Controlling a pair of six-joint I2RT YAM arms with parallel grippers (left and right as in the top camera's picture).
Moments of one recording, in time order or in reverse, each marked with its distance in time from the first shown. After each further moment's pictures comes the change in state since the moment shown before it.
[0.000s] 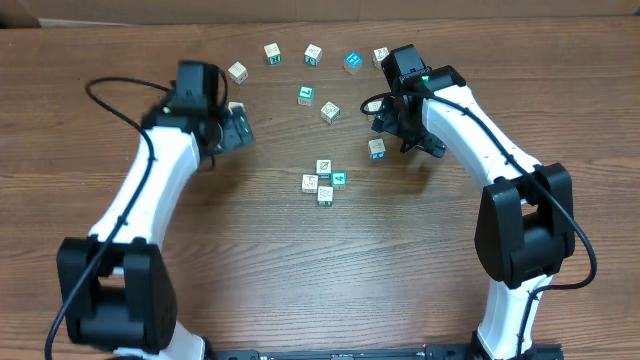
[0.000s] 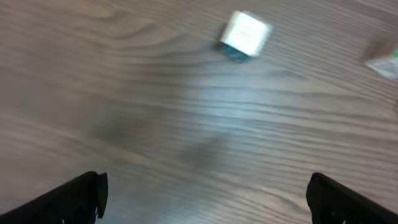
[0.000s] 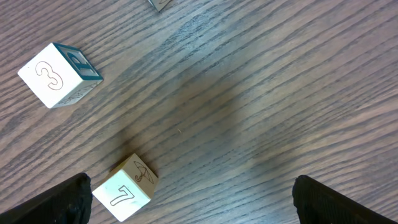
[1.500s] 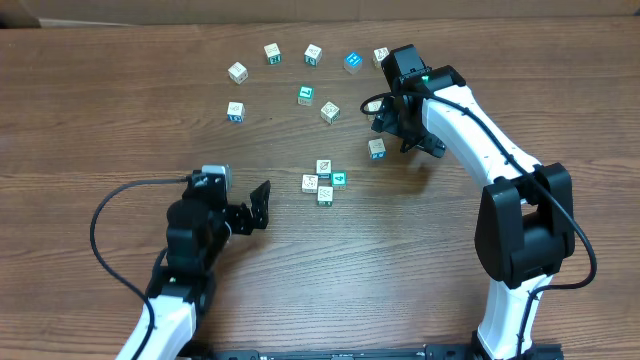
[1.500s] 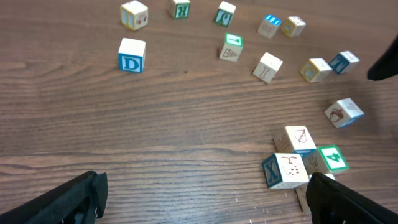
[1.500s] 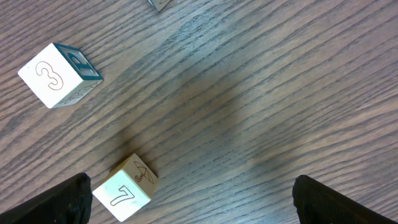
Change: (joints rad) left arm -0.043 -0.697 -1.080 1.069 0.258 0.261; right arm 0.000 0.000 0.000 0.000 0.000 0.000
